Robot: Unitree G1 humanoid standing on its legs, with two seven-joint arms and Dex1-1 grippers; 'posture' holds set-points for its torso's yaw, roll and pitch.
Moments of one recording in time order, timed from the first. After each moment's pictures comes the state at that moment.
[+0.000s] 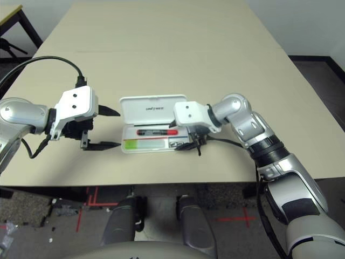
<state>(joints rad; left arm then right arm) -0.49 0.99 -0.16 -0.42 -0.31 0.62 -1.16 -0.73 -0.68 0.31 0.18 0.15 0.23 1.47</state>
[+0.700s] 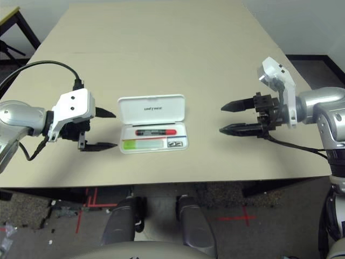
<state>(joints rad) -0.48 1.01 -0.17 -0.35 -0.26 0.59 -1.17 -0.53 -0.99 -0.03 0.04 0.47 0.66 1.47</state>
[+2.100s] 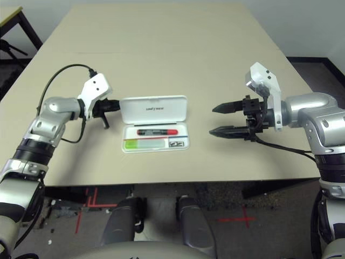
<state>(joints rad) -0.70 0.57 -0.18 0.39 -0.06 0.15 -1.01 -0.52 -0.93 0.00 0.00 0.47 0.66 1.40</state>
